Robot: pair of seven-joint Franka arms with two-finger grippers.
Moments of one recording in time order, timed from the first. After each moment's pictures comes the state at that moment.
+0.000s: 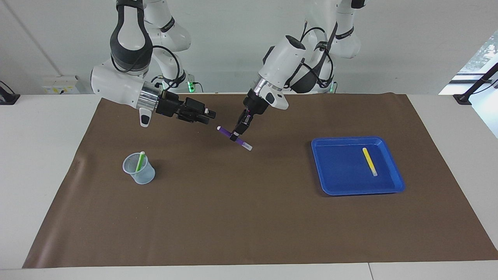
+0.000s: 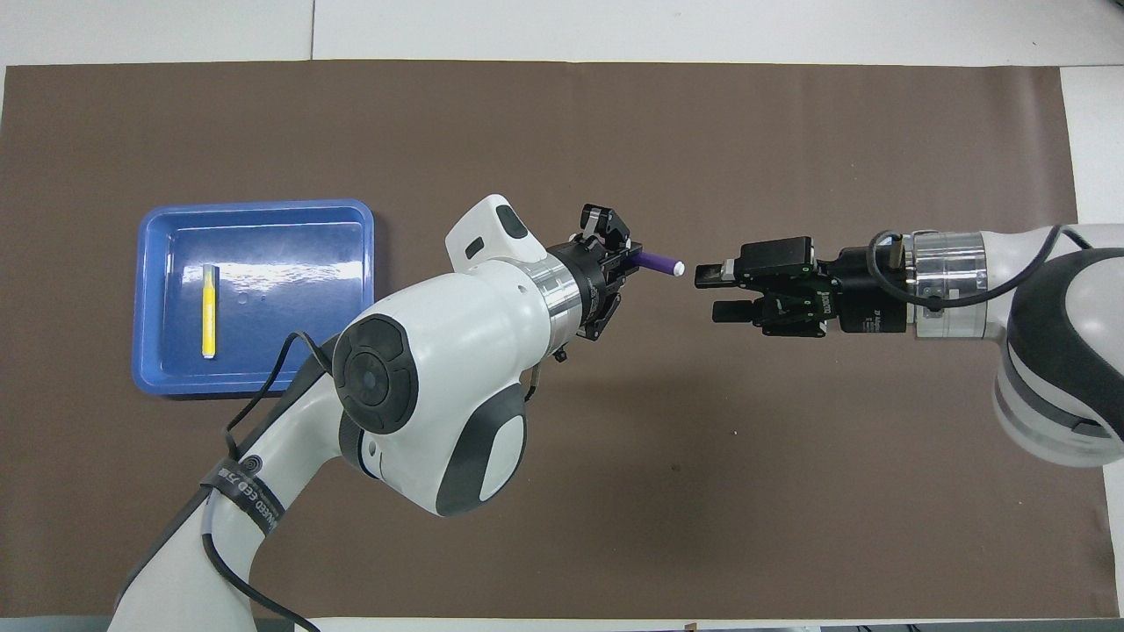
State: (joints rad) left arm -0.69 0.19 -0.09 -1.86 -0.41 2.72 -1.69; right arm 0.09 -0.08 0.00 -2.13 1.20 1.91 -0.05
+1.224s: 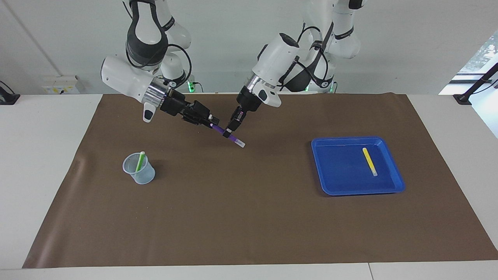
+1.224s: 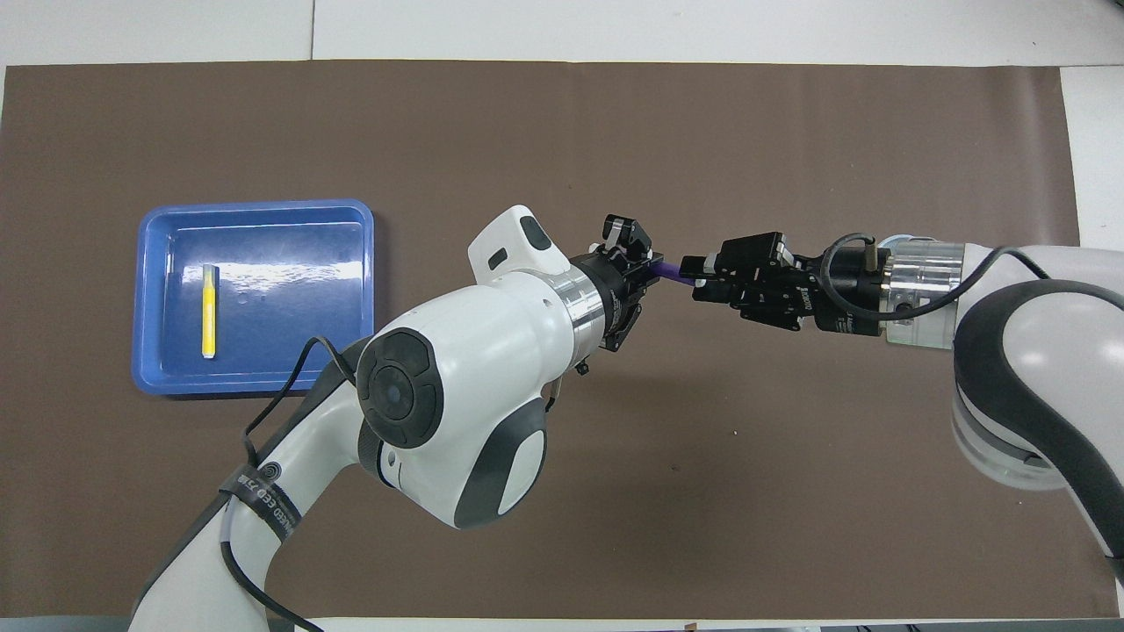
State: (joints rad) left arm -0.71 0.19 -0.09 -1.85 -0.41 2.72 -1.71; right arm 0.16 -0.09 0.00 -2.16 1.20 2.12 0.00
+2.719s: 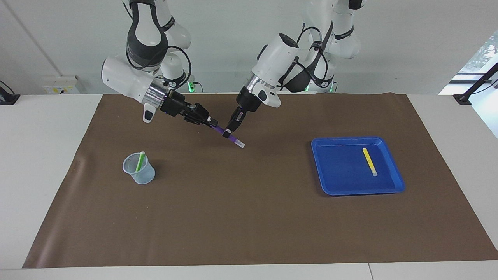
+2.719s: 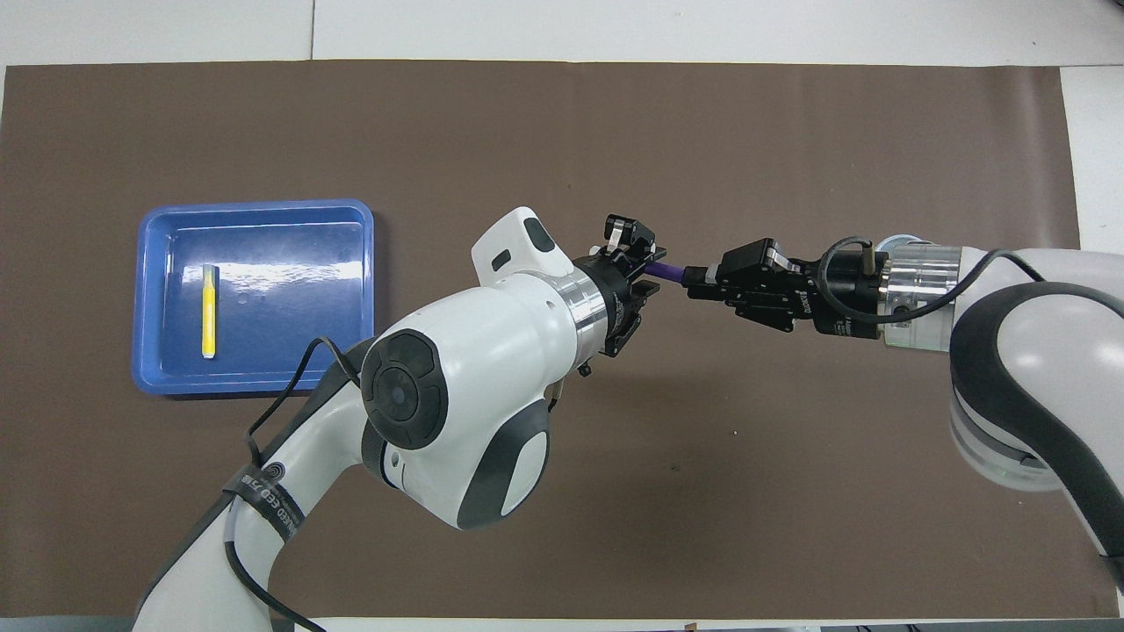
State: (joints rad) left arm -0.72 0.20 -0.08 -1.85 -0.41 2.73 -1.64; right arm 0.16 -0.09 0.00 -2.15 1.10 2.10 -0.01
